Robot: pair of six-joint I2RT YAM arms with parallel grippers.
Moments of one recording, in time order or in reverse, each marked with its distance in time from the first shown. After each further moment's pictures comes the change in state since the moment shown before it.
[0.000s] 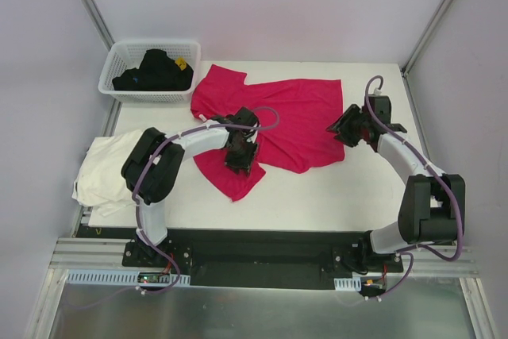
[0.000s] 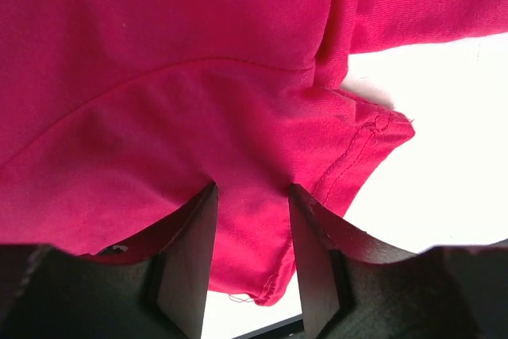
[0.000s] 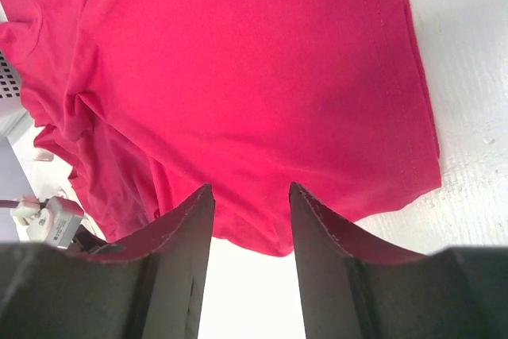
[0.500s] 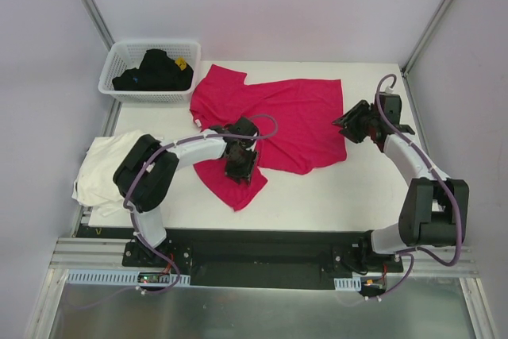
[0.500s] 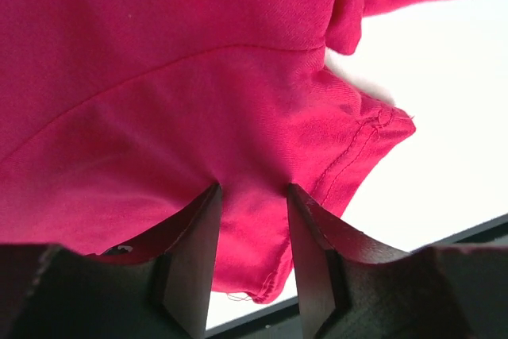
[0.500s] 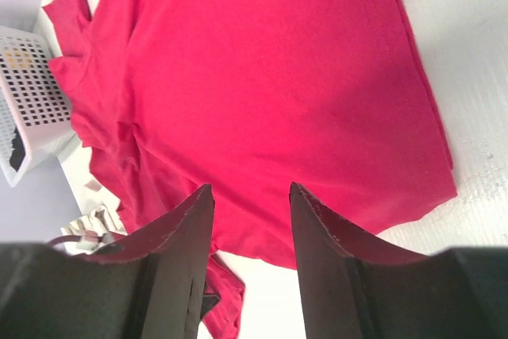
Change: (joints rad) left arm -0.040 -0.068 -0.103 0.048 0.010 -0.076; right arm -0.070 -0.015 0.000 0.041 -0.050 0.054
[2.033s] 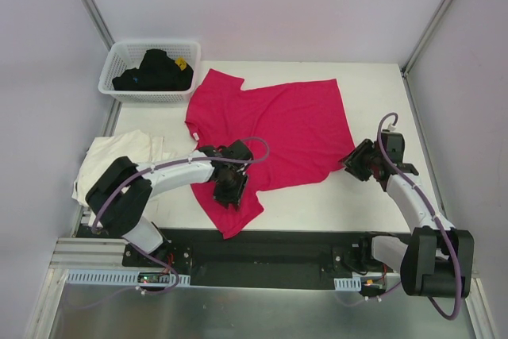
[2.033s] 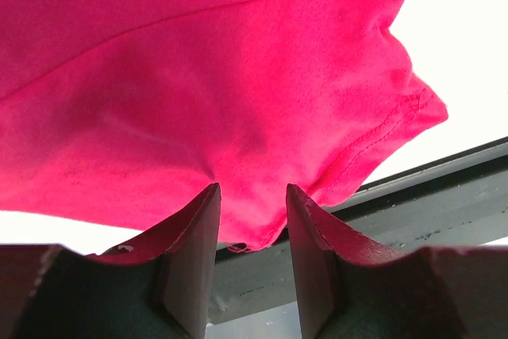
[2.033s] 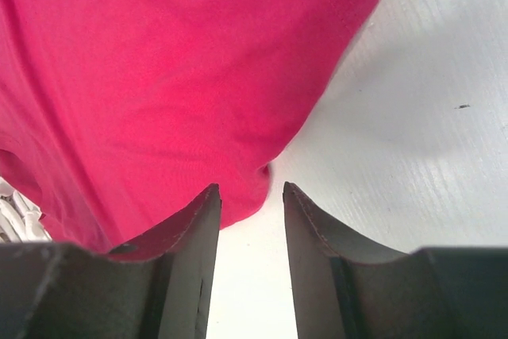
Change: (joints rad) left arm -0.135 -0.252 -0.251 -0.093 -0.010 -0.143; right arm -0.032 -0.342 -0.368 -0.083 0.063 -0.072
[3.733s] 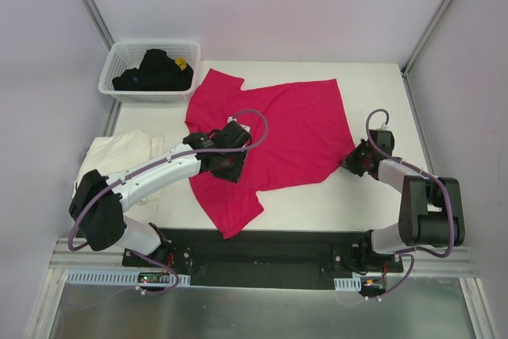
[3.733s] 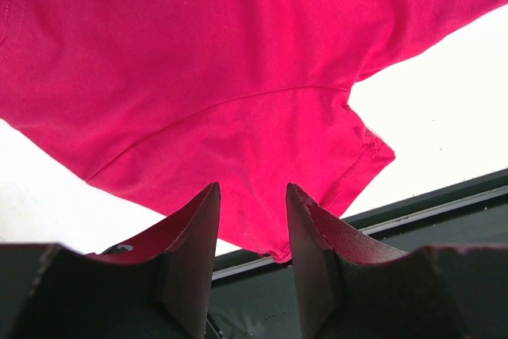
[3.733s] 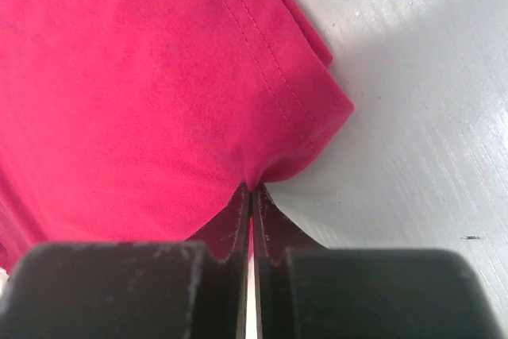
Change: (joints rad) left arm 0.000 -0.155 0.186 -0.102 -0.278 0.065; right arm -0.004 0.333 -0.011 0.302 0.047 0.017
